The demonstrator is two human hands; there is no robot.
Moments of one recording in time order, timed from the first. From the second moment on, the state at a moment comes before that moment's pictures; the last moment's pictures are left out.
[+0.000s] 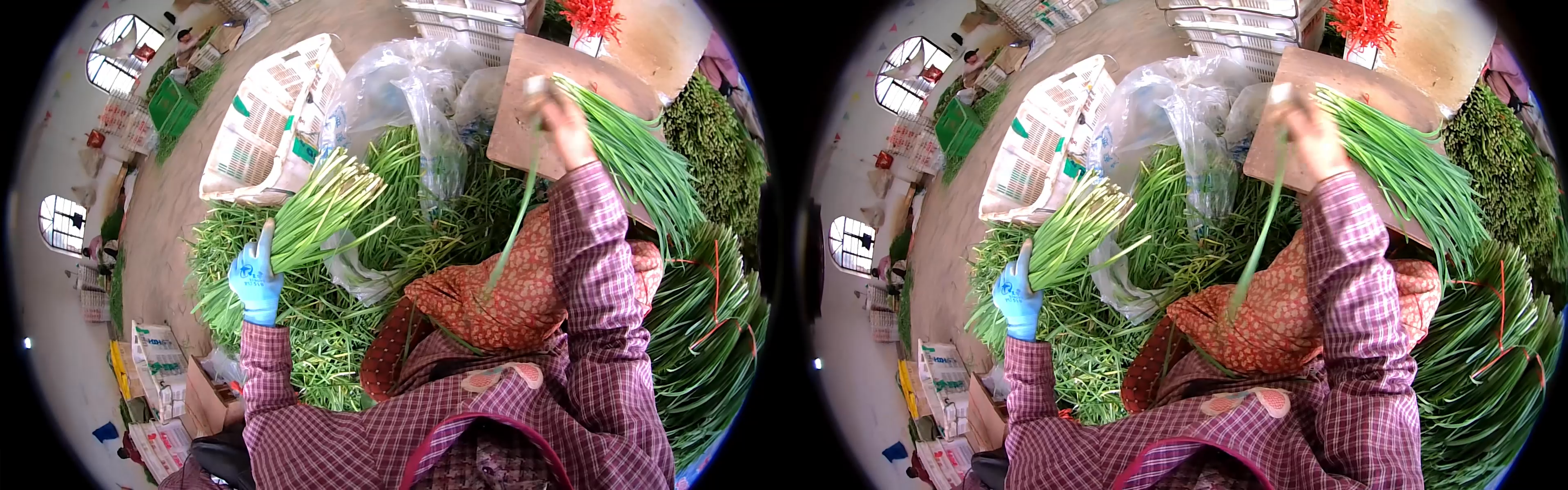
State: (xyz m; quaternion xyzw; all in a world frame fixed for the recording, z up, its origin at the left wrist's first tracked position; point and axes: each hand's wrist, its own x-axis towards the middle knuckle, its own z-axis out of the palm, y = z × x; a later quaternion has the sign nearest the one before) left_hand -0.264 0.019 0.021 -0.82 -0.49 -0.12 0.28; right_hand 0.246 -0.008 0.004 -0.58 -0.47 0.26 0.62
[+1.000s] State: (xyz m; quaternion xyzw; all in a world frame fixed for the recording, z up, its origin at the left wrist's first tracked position) left_hand -0.235 0.005 -0.004 -0.82 -0.50 -0.22 -0.15; right_hand 0.172 0.008 -0.018 -0.68 -0.68 -0.04 0.28
